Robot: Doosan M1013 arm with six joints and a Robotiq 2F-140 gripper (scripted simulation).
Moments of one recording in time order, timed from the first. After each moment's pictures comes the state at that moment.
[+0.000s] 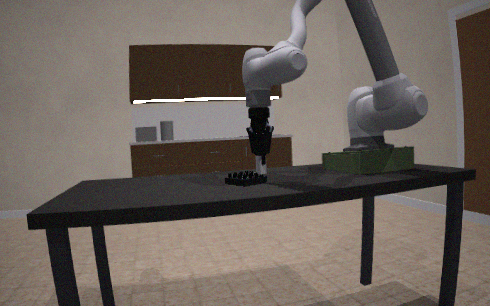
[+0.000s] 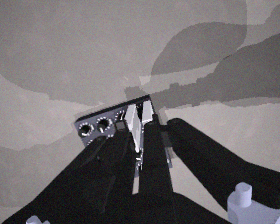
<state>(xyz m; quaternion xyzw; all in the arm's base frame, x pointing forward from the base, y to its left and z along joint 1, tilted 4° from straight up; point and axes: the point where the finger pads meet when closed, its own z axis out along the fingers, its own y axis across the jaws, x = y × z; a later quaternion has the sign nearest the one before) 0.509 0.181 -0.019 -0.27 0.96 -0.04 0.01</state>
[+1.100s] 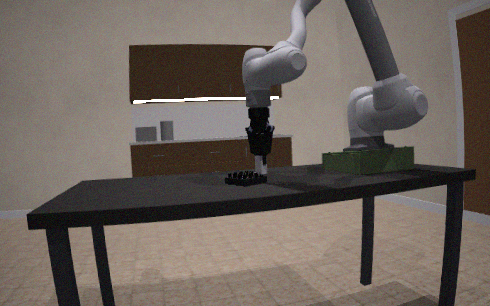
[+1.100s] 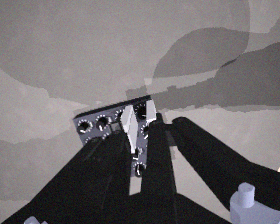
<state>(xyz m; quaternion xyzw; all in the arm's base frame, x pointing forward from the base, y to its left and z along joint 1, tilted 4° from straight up) 0.509 0.181 -0.019 -0.30 0.95 -0.04 0.00</state>
